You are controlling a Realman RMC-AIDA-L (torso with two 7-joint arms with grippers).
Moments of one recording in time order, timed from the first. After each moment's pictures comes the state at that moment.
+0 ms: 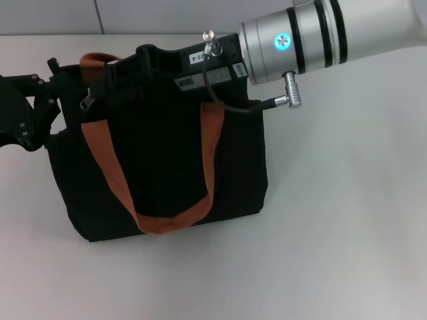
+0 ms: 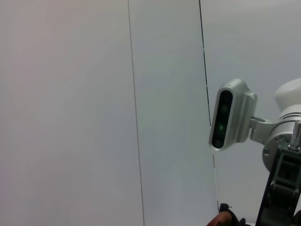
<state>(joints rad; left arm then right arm) -0.40 -1.99 0.45 0.52 1.74 1.77 -0.91 1.08 2.09 -1.16 -0.42 -1.66 -1.36 2.53</state>
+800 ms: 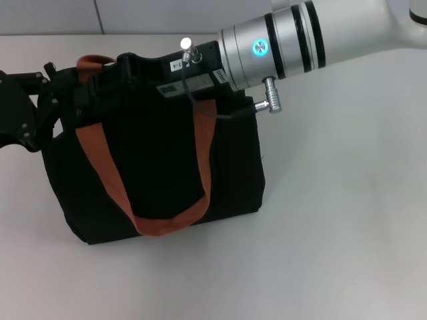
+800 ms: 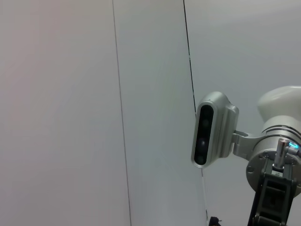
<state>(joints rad) -0.41 -1.99 0.45 0.52 1.74 1.81 -0.91 1.10 2.09 -1.32 -0.39 -1.52 -1.29 2.54</state>
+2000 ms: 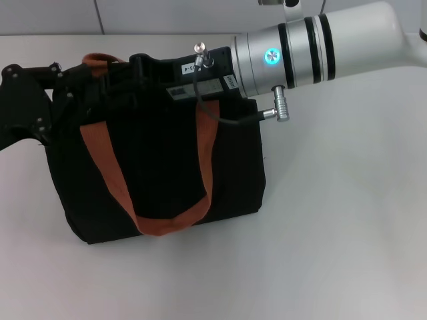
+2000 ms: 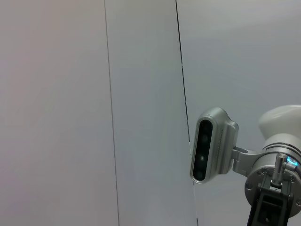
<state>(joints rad) -0.44 -2.02 0.46 0.51 1.75 1.82 -0.92 1.03 2.09 -1.36 -0.42 -1.44 -1.26 2.51</state>
